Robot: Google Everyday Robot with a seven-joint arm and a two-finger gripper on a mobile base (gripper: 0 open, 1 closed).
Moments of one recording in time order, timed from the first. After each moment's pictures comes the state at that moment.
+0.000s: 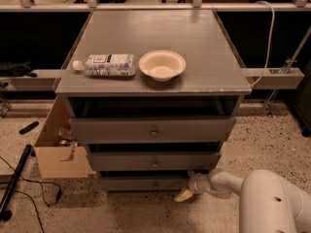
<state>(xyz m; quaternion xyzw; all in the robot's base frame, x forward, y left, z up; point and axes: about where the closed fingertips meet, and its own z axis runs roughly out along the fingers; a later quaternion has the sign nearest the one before) 0.615 -0.143 0.174 -0.51 0.78 0.15 0.32</state>
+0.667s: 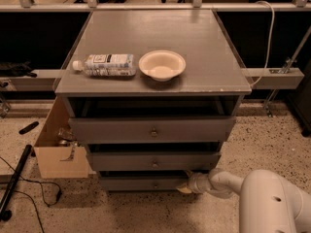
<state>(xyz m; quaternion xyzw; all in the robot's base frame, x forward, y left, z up) 0.617 -0.144 0.173 -0.51 0.78 0.15 0.33</state>
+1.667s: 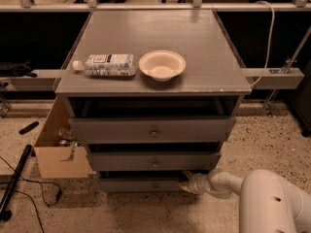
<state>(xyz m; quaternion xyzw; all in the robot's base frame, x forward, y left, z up) 0.617 -0.144 0.173 -0.51 0.78 0.15 0.33</state>
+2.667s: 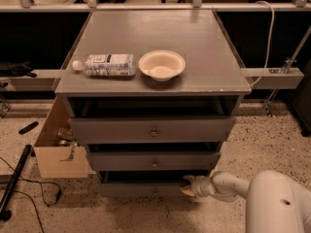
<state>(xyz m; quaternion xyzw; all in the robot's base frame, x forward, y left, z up) 0.592 -0.157 0.179 -0.51 0.78 0.16 0.32</state>
